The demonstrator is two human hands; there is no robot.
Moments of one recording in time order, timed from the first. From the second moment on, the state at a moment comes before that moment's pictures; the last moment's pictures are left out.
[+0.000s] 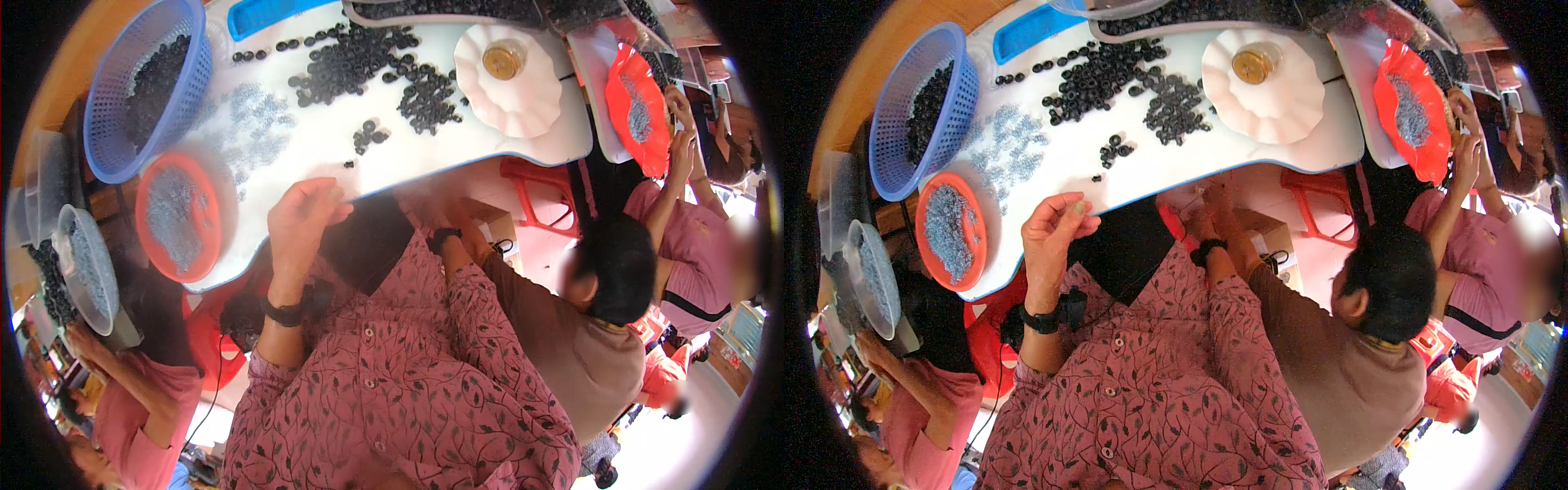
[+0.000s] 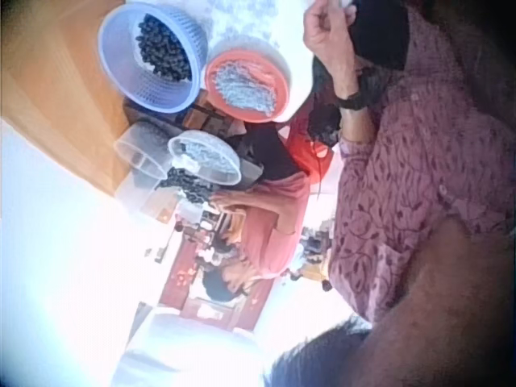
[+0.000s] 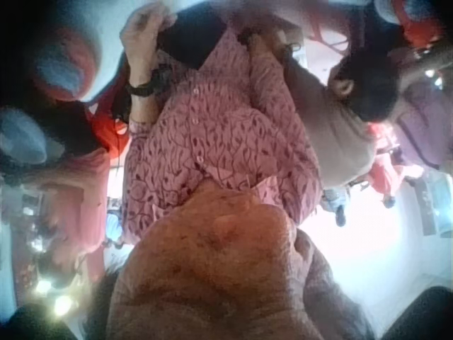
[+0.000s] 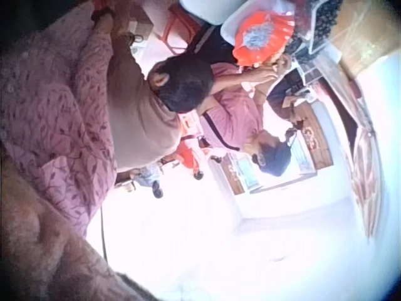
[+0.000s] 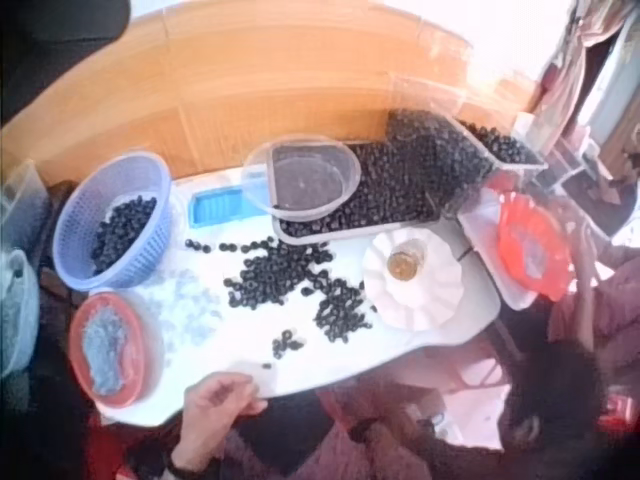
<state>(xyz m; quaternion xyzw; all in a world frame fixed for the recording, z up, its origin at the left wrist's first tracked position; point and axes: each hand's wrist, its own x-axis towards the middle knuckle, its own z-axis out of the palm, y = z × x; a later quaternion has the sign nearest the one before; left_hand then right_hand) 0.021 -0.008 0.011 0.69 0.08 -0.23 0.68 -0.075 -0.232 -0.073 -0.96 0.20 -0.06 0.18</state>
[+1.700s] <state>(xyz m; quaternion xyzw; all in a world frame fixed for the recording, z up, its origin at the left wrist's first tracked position) 0.022 -0.011 -0.014 0.59 -0.02 -0.26 0.76 0.044 -0.352 0.007 -0.80 0.36 -0.25 0.41</state>
